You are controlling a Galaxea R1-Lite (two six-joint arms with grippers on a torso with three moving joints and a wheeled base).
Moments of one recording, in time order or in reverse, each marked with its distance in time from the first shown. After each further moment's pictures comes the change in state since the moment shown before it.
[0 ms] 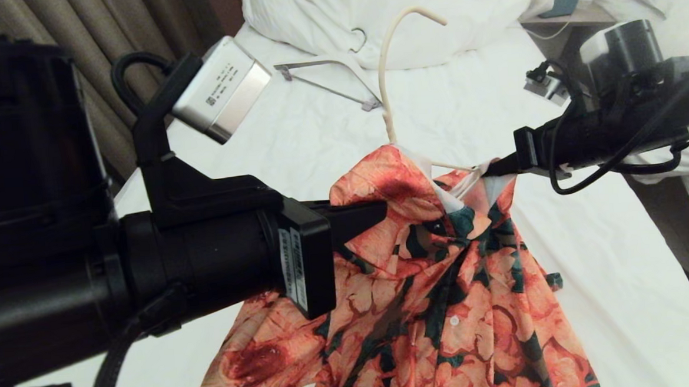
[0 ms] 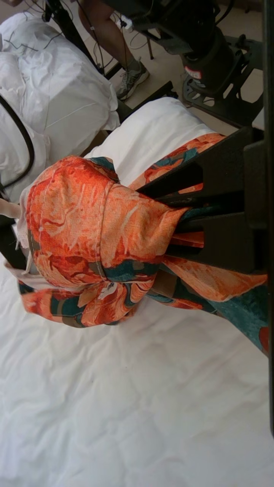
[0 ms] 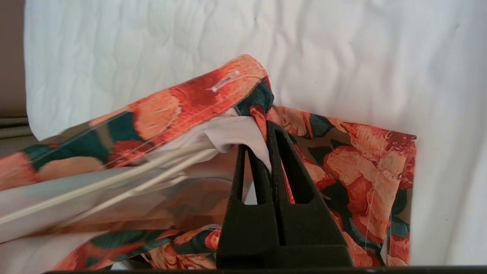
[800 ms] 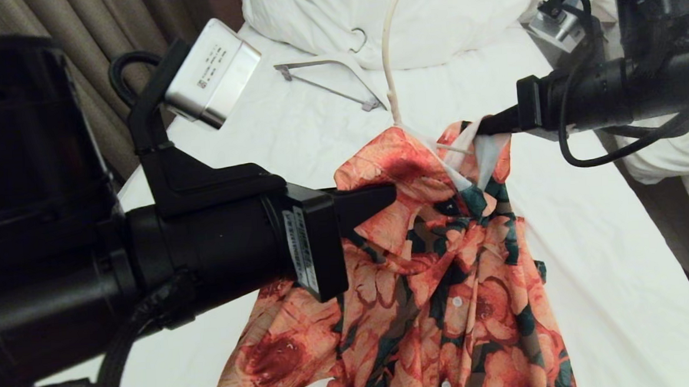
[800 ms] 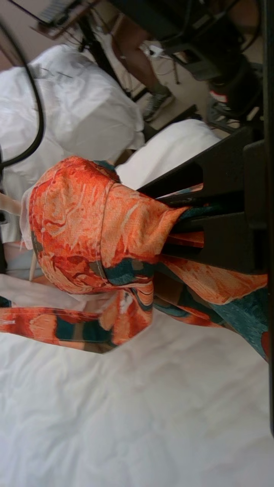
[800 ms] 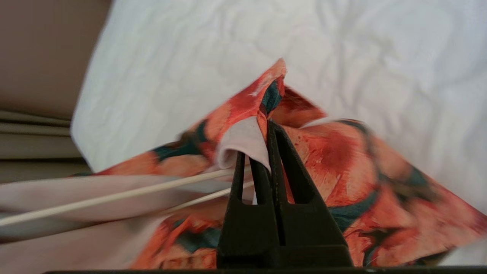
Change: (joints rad) left arm -0.008 0.015 0.028 -0.127 -0.008 -0.079; right arm 0.095 -0.076 -0.075 -0.052 0.000 -0.003
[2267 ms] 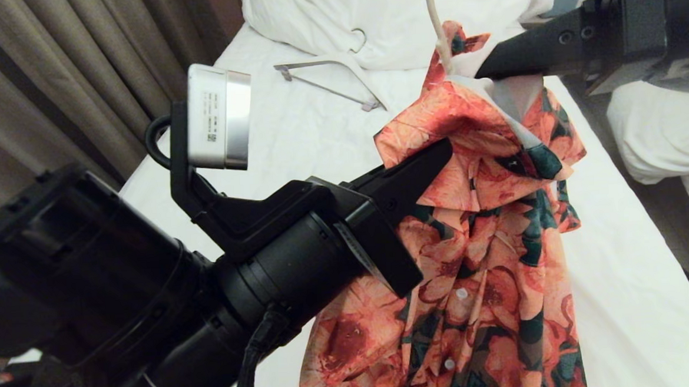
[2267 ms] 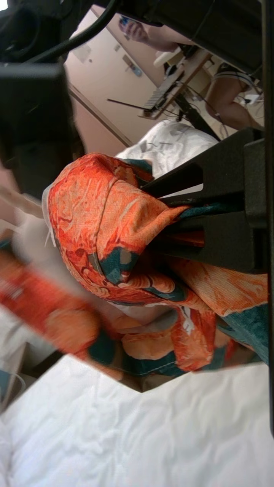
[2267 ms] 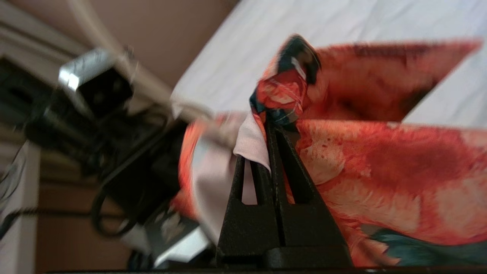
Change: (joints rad) left arm -0.047 0.213 0.260 -0.933 -0.049 -0.075; right arm 0.303 -0.220 -0.015 0.075 0.002 0.008
